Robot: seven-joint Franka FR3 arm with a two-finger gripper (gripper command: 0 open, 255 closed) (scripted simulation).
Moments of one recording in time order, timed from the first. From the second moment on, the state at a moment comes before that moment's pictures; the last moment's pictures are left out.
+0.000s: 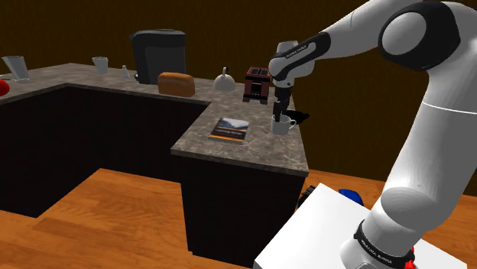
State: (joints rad) arm -0.15 0.13 -0.25 -1.97 -0.06 2.06 -0.59
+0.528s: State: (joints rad) arm -0.18 0.26 -0.26 -1.91 -0.03 2.13 -0.63
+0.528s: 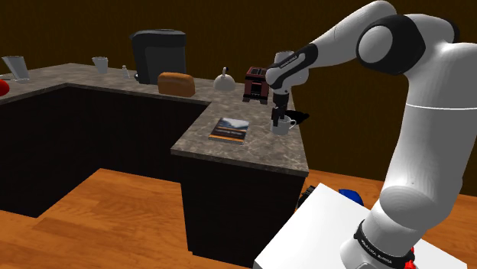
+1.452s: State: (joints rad) arm -0.18 0.28 -0.26 -1.92 -0.03 2.16 -0.64
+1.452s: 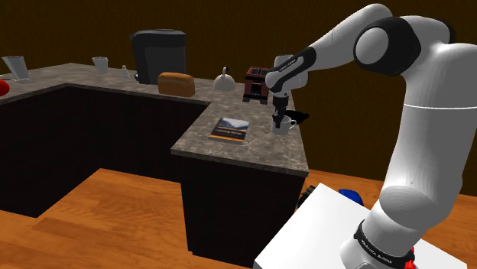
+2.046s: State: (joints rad) arm -0.18 0.26 -0.26 -1.91 -0.03 2.13 -0.64
